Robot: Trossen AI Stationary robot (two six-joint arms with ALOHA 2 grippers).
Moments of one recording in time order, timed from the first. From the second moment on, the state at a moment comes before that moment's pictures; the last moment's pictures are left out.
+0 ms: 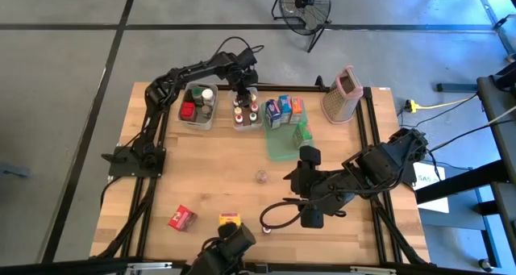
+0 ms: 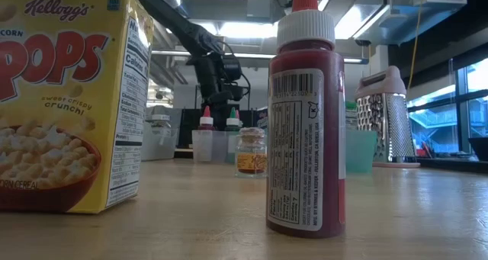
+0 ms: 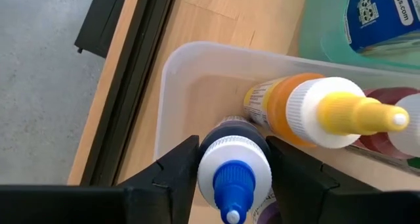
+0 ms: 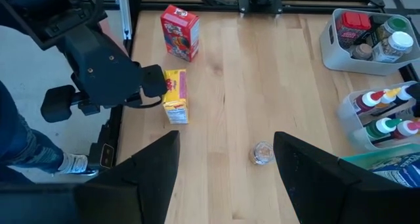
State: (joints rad) left arm 0.73 2.14 1.79 -0.91 0.15 0.35; right arm 0.59 1.85 2.34 -1.37 0.42 0.44
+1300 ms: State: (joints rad) left arm 0.73 2.14 1.94 -1.04 0.07 0.36; right arm 0.59 1.85 2.34 -1.36 0.42 0.44
